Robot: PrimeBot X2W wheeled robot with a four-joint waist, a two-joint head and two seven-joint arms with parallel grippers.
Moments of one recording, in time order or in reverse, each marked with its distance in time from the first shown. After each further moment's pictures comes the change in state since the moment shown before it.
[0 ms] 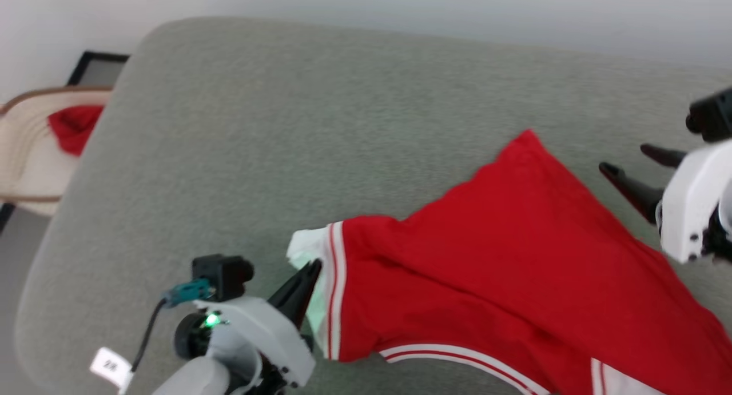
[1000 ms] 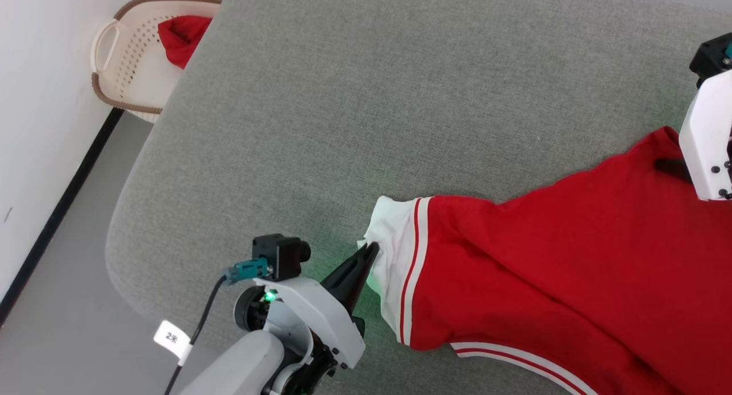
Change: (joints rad) left arm -0.140 -0.179 -0.073 0.223 0.016 -0.149 -0.062; right arm -0.477 -0.091 0.495 0.542 0.189 -0.001 0.209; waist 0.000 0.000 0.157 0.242
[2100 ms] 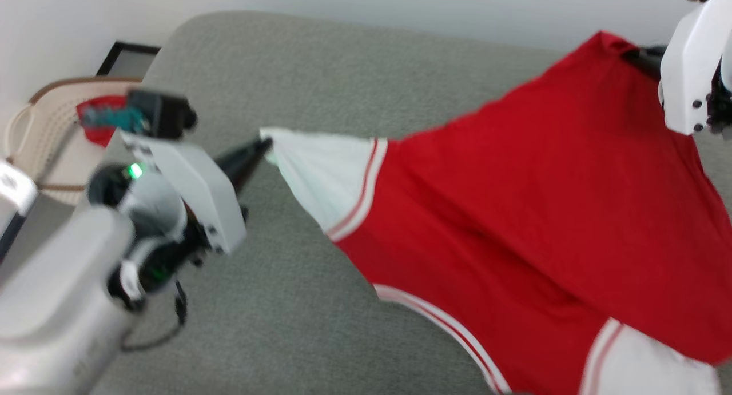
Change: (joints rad) left arm -0.254 0.334 0.106 -0.186 -0.072 0.052 0.400; right arm -0.170 0.030 0.079 -0.060 0.105 0.001 -0.293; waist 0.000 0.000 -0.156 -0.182
